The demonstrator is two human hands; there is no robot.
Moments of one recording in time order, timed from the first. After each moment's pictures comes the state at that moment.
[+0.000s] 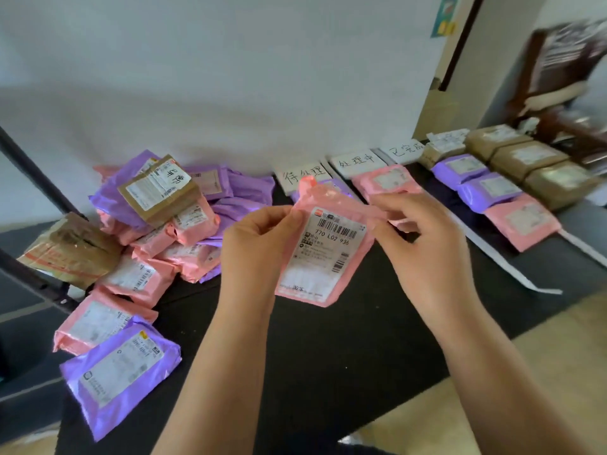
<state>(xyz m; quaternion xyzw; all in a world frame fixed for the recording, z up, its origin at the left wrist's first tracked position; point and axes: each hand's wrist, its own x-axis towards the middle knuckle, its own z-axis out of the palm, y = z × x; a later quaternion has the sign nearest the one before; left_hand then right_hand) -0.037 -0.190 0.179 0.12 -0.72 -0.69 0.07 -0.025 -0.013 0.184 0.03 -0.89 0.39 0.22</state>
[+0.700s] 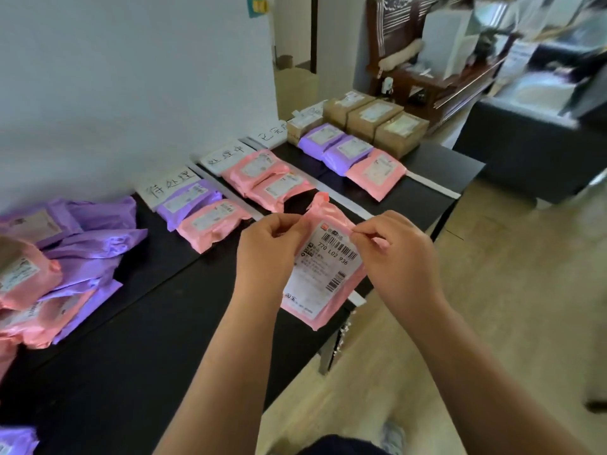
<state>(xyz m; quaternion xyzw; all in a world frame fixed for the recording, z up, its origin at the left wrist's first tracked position) -0.015 0.045 0.157 -0.02 -0.80 -0.59 -0.11 0.057 0.192 0.134 -0.14 -0.90 0.32 0.27</state>
